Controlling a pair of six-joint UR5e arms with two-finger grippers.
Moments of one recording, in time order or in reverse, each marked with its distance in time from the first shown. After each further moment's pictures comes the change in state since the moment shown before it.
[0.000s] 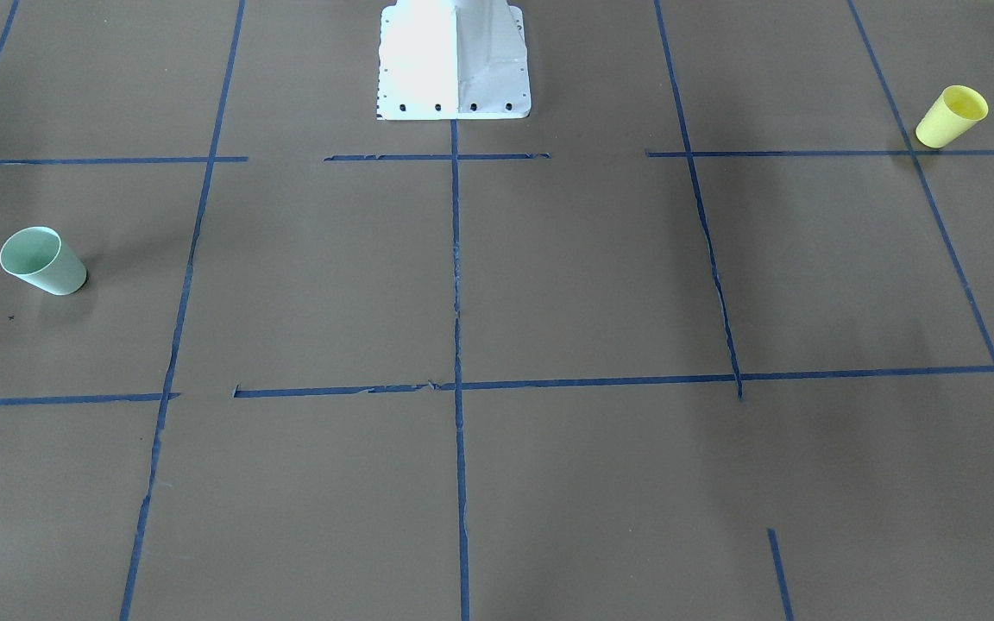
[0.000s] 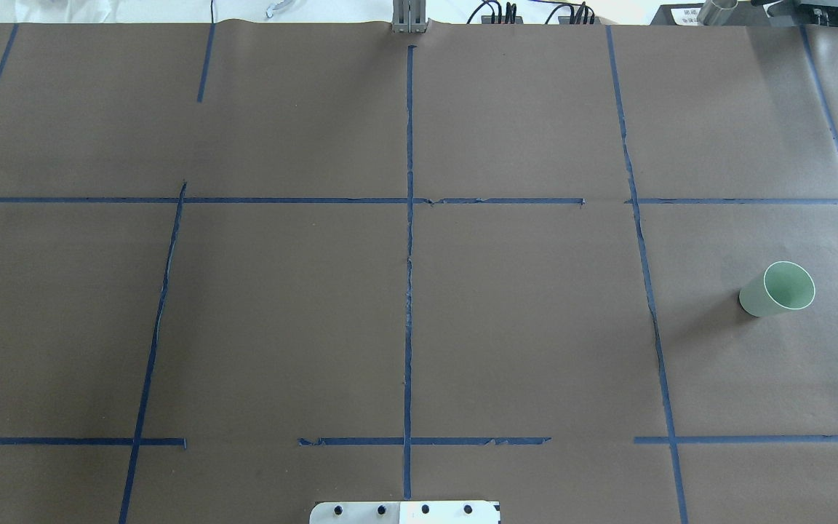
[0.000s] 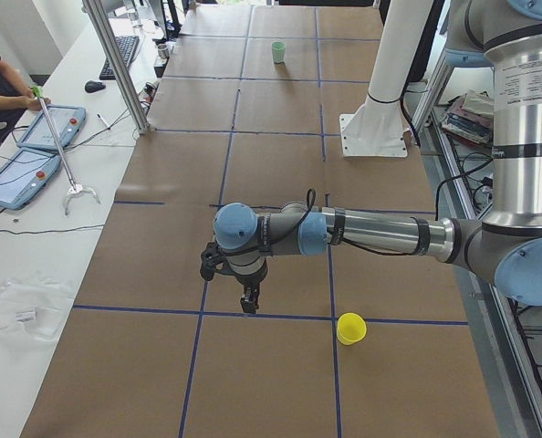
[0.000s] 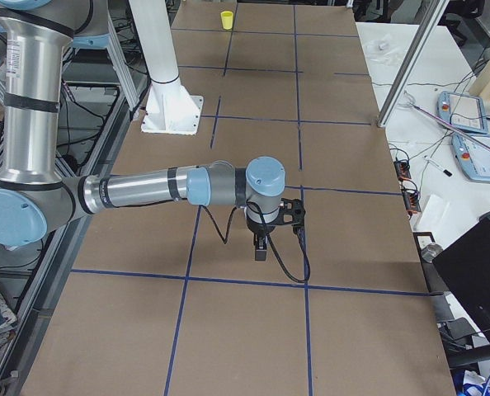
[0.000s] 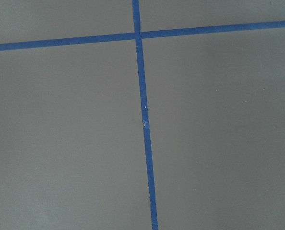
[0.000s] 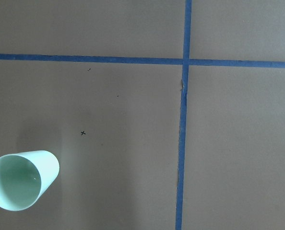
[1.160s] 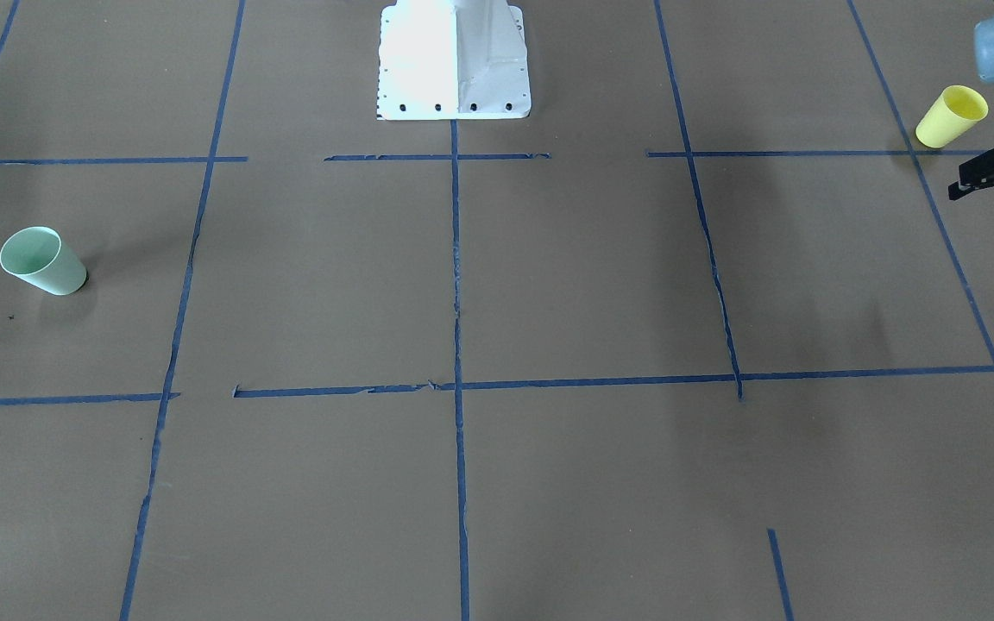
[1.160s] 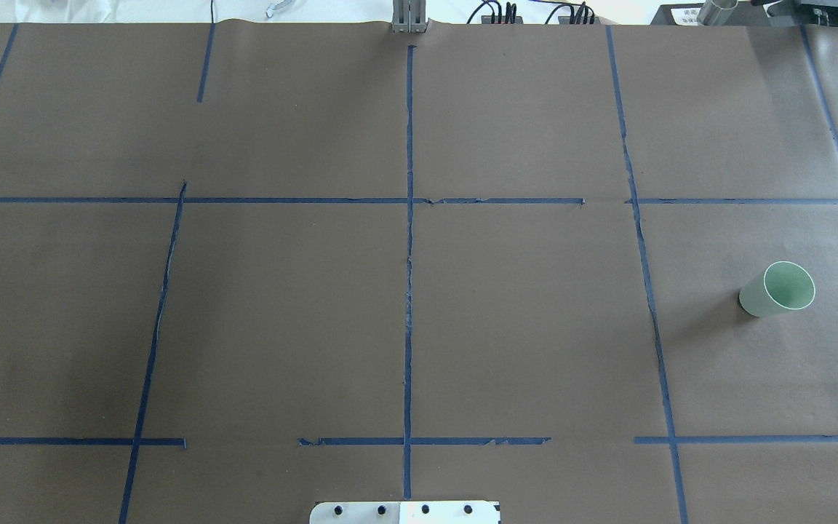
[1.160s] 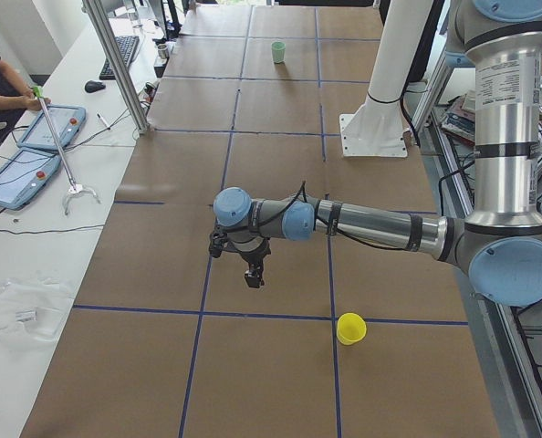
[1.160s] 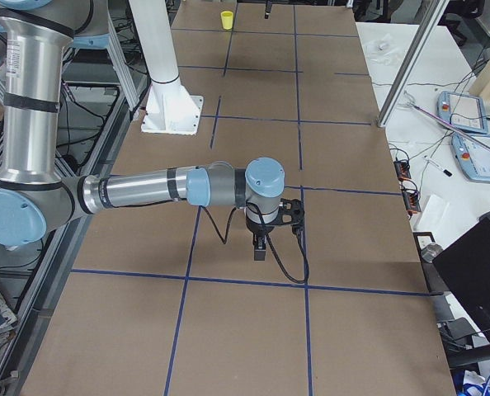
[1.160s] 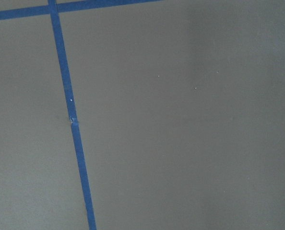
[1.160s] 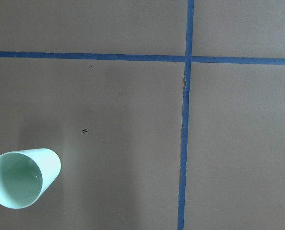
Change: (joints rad) left arm 0.279 -0.012 -0.024 -0.184 0.004 -0.550; right arm -0.003 -0.005 -0.002 0.003 0.008 0.000
